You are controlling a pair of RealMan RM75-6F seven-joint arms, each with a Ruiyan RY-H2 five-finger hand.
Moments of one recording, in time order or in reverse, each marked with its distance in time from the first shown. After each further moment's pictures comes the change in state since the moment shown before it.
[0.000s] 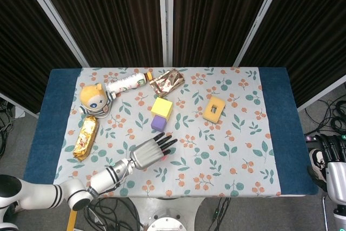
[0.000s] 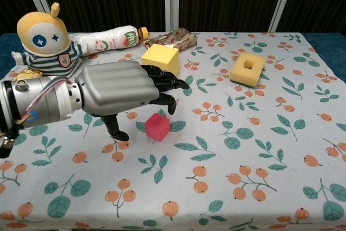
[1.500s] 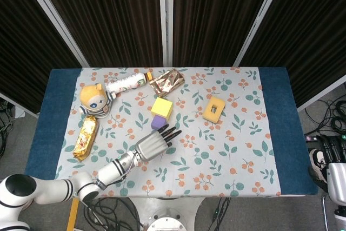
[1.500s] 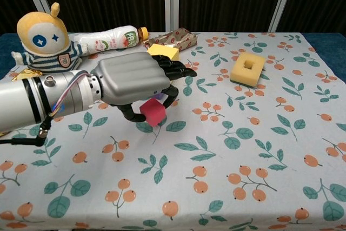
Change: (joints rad) left arm -0.037 -0.094 -0.029 0.213 0.082 0.035 -0.074; right arm -0.008 0.001 0.001 -0.001 -0.003 0.006 -0.003
